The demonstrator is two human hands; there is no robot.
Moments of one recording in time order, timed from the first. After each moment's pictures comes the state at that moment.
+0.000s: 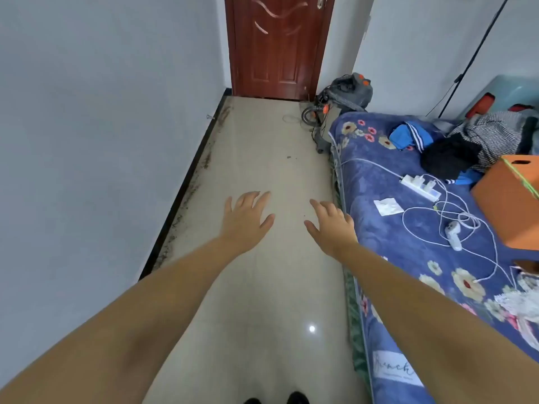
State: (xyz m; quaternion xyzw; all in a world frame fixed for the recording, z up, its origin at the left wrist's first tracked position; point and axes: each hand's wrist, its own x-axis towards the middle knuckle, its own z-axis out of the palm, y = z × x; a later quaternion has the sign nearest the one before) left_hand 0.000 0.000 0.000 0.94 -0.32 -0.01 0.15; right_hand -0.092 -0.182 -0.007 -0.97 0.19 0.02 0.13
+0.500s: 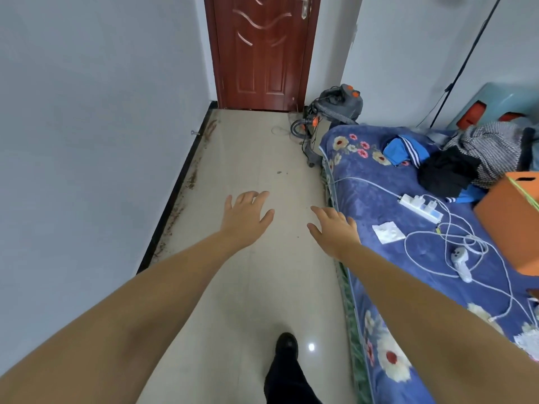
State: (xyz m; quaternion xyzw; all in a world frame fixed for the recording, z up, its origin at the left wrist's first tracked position) left_hand 0.134 -0.102 0.004 0.93 -0.34 -0.04 0.15; right_hand 0.025 -0.281 -0.010 -0.97 0.21 0.06 0.11
